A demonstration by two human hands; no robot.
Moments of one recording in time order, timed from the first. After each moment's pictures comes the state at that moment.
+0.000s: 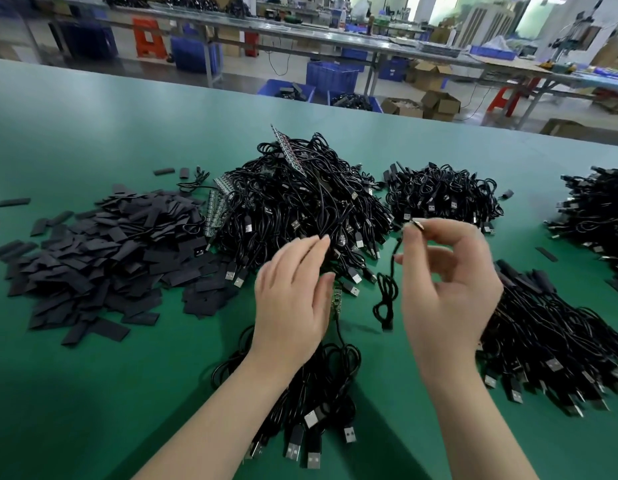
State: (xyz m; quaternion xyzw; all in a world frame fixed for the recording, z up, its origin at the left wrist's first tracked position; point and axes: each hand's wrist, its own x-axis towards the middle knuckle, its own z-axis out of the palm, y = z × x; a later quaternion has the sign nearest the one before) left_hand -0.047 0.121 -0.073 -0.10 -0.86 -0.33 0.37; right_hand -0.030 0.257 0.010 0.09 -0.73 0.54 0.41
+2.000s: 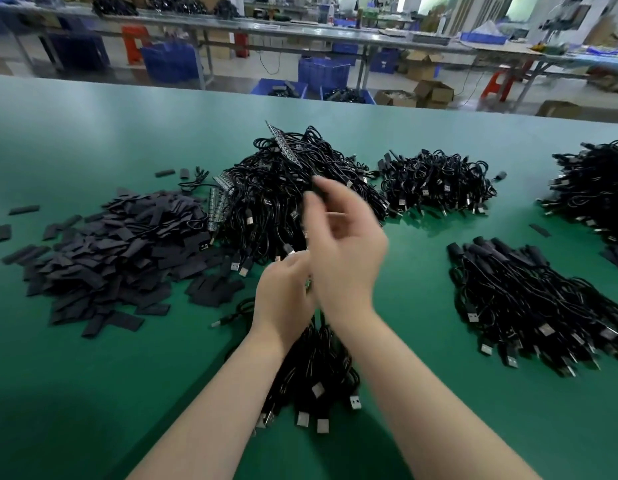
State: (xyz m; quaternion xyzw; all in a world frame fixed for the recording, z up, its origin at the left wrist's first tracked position) left_hand -0.054 0.110 -0.086 -0.08 -0.88 -0.42 0.21; right_hand -0.053 0.180 -0.012 0.09 -0.66 0.67 0.33
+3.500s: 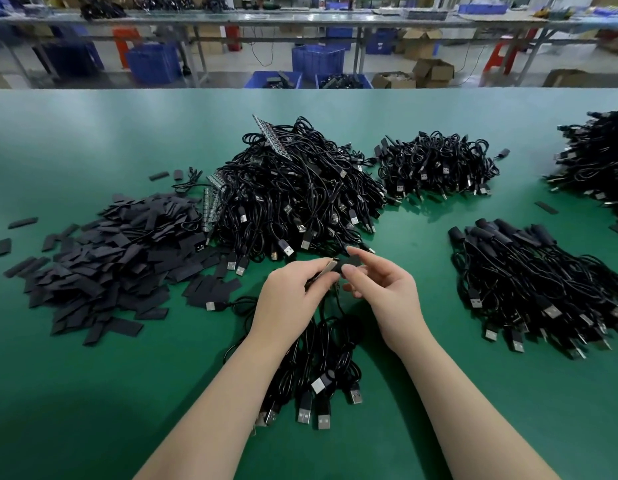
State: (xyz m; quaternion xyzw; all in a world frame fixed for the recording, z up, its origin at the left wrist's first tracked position) left_hand -0.049 0.111 -0.086 -0.11 -0.87 -0.46 0.13; right_hand -0.048 0.270 -0.088 0.02 -0.63 0.77 0.03
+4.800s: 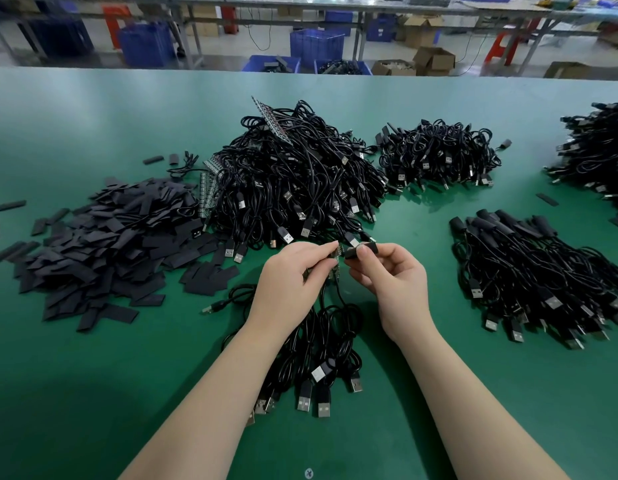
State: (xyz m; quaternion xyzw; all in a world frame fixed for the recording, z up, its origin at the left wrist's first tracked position) left_hand -0.047 0.111 -0.083 -0.14 -0.87 -0.44 0.19; right_hand -0.046 0.269 -0.086 -0.03 -0.59 0.81 0.07
